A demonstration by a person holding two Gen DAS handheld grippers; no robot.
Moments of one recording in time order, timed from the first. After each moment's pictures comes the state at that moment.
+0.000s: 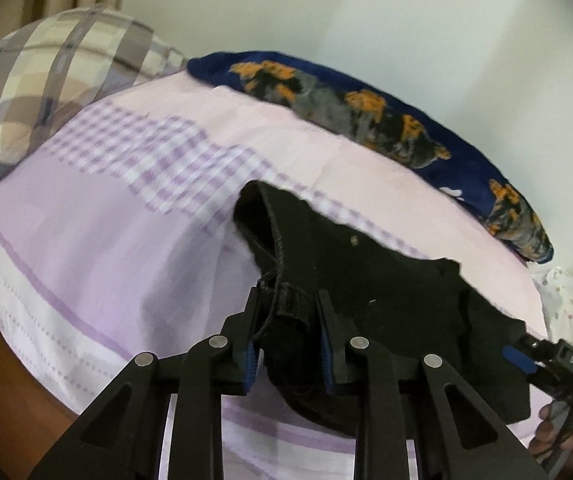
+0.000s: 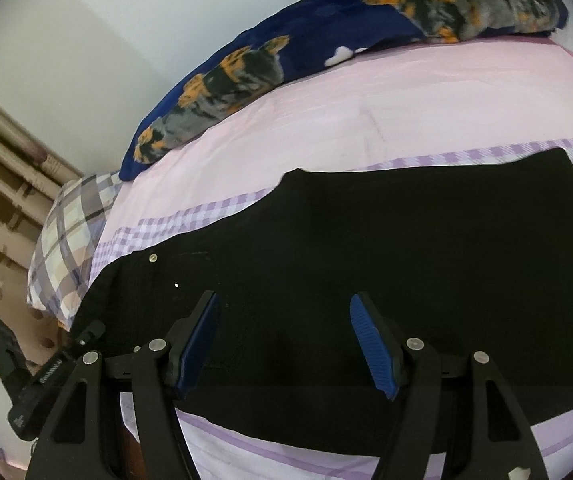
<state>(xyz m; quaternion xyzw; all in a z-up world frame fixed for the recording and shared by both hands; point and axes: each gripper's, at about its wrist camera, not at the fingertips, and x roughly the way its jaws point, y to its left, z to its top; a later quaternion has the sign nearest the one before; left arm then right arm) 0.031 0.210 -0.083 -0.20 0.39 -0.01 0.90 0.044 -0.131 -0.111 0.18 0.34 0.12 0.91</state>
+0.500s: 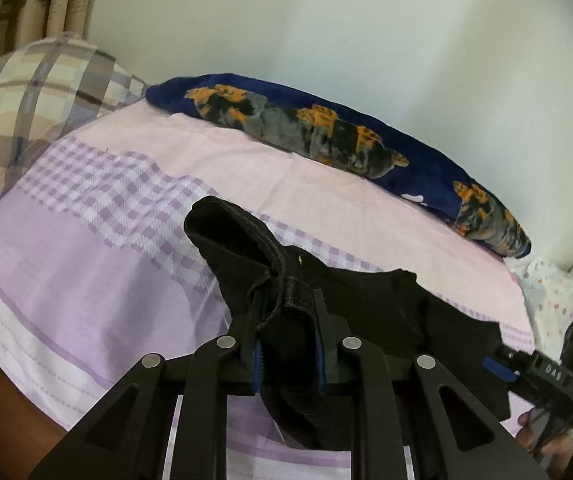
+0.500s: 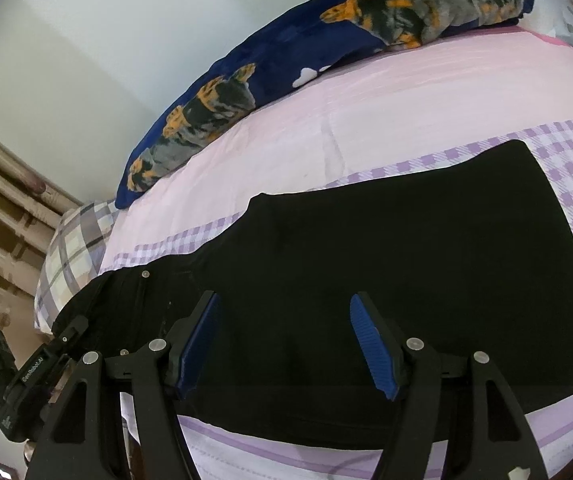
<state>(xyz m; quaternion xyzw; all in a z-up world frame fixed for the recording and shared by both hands) 0.039 0.183 -0.052 -0.19 0.37 -0.04 0.91 0.033 -0.166 -0.108 0.22 0.33 0.11 0.91</state>
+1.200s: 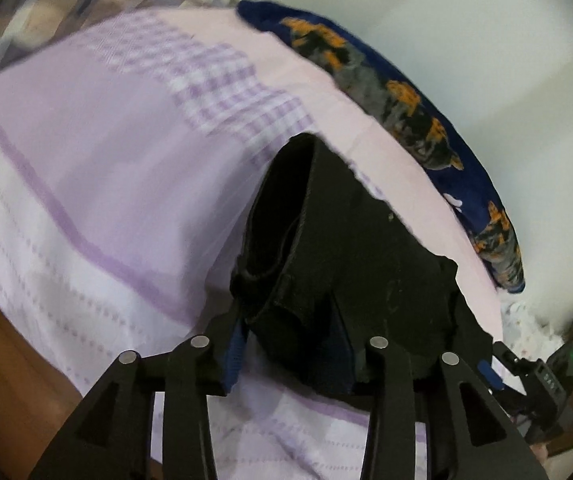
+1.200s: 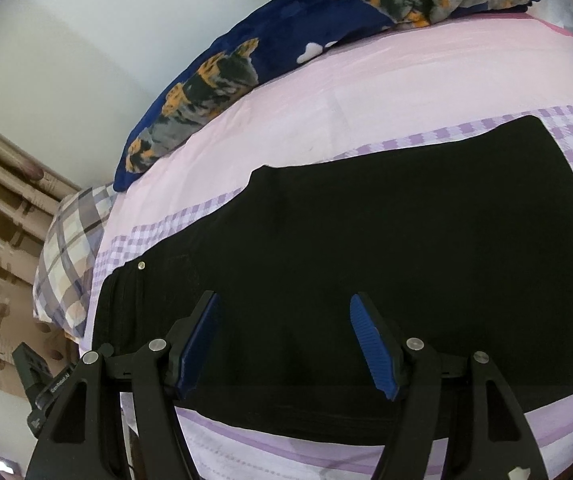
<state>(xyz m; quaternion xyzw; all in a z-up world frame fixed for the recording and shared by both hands) 0.009 0.257 -0.138 -0.34 0.43 -0.03 0.84 0.041 -0.145 -0.124 0.20 0.36 0.12 0.91</state>
